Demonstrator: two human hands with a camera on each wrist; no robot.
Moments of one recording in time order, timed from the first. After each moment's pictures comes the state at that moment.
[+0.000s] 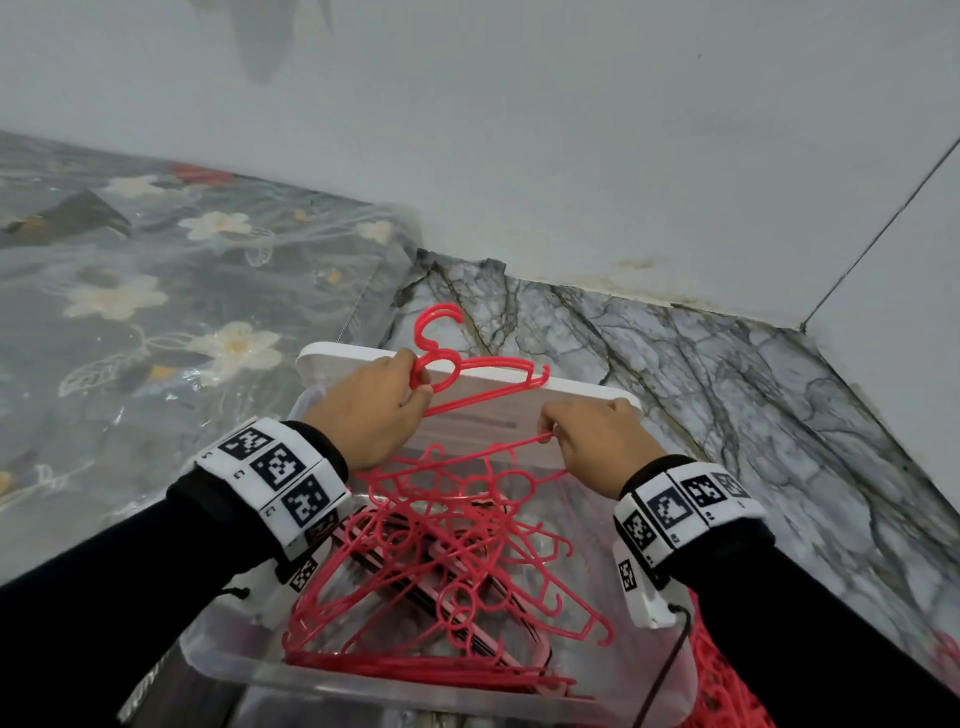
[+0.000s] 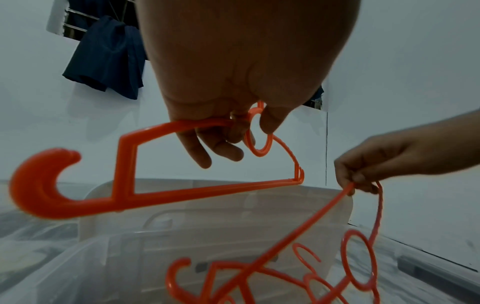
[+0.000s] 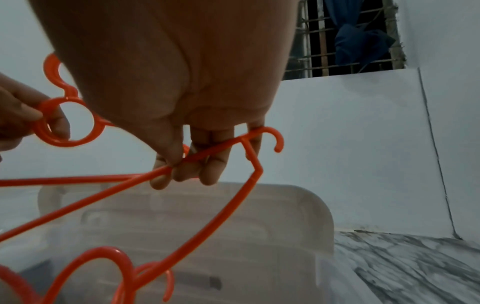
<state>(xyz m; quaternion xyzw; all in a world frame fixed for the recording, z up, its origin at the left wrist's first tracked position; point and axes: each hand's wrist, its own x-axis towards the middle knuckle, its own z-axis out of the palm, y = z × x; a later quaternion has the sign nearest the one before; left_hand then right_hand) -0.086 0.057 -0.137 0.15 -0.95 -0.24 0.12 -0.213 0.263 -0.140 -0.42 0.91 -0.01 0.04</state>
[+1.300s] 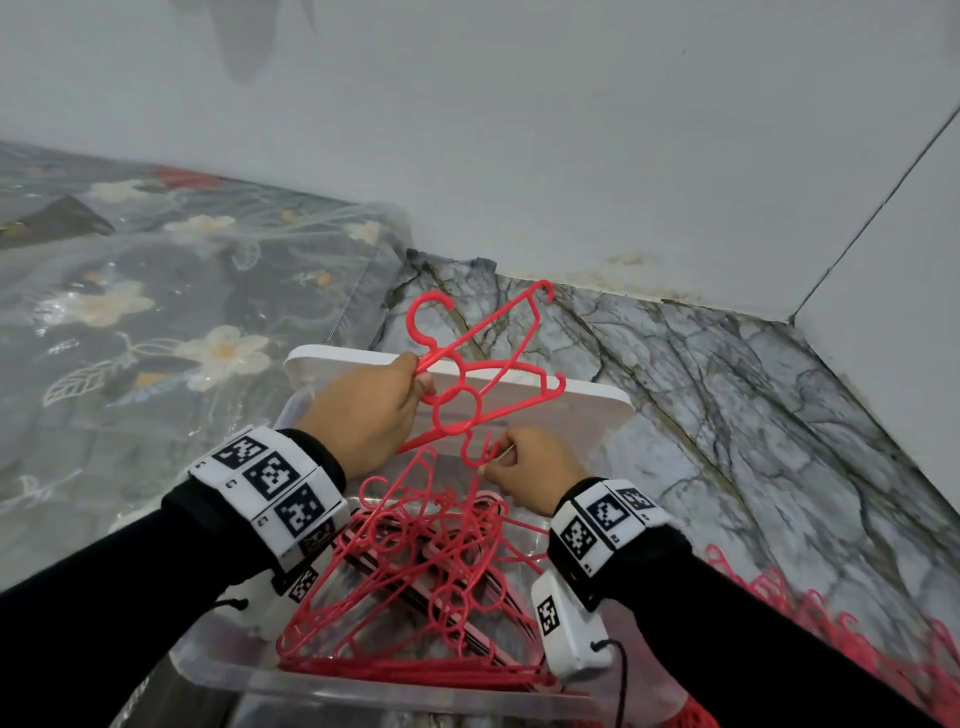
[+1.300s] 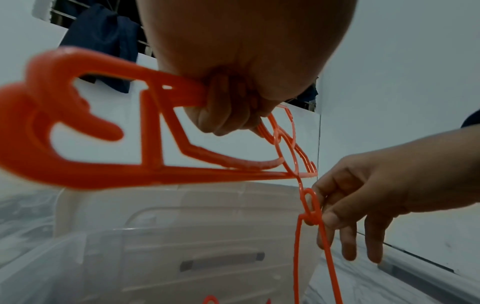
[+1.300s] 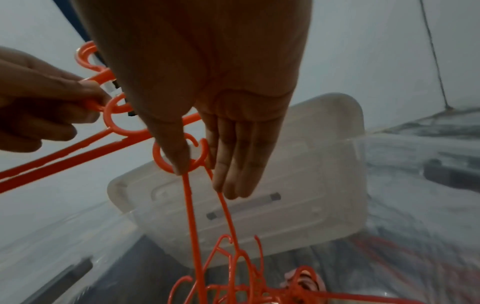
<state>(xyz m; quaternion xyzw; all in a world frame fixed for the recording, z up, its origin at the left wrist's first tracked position) -0.085 0.066 -0.132 0.13 -0.96 -0.23 0.12 -0.182 0.231 -0.166 -0.29 0.90 -0.23 0.21</state>
